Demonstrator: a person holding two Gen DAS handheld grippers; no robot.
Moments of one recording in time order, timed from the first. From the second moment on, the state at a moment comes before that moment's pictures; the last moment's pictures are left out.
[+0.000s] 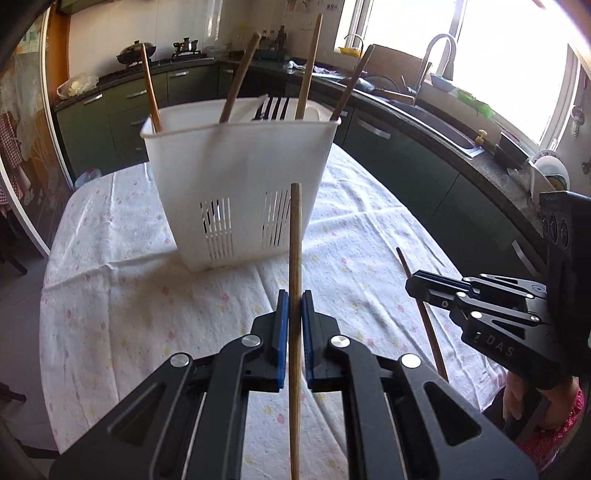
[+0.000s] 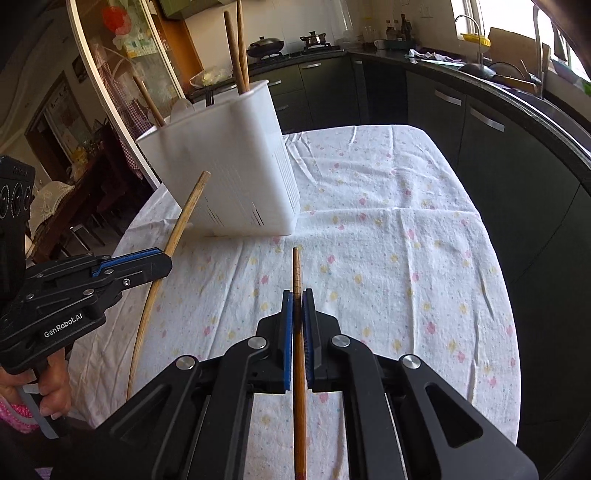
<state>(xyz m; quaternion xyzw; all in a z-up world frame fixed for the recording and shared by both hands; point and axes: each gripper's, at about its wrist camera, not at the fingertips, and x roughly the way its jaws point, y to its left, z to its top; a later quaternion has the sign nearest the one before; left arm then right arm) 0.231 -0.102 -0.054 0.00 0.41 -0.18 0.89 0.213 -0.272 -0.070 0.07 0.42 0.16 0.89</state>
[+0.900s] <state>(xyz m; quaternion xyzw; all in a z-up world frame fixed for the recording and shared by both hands) 0.187 -0.050 0.081 -0.03 0.27 -0.18 0.95 0.176 -0.249 0.057 0.08 0.29 0.23 0.93</state>
